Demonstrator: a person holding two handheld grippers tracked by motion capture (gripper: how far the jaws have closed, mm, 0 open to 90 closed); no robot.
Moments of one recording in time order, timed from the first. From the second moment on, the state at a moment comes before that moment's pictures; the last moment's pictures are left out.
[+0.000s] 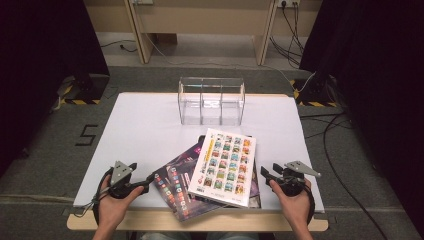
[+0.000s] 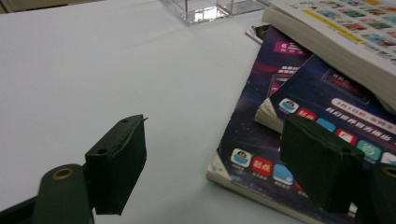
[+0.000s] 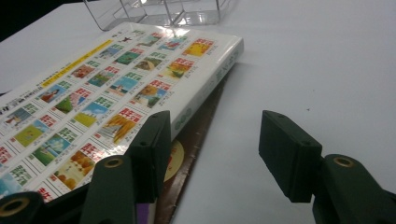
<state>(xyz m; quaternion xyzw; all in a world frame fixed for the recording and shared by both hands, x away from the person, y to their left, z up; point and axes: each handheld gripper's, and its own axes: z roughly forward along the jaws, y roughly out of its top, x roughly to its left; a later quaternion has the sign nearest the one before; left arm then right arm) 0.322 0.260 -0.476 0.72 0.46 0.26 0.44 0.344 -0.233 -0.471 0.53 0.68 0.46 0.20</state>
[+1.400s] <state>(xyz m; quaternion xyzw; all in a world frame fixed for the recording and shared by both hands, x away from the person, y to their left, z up) 0.408 0.124 -0.460 0.78 0.44 0.11 0.43 0.369 -0.194 -0.463 0.54 0.72 0.42 0.11</state>
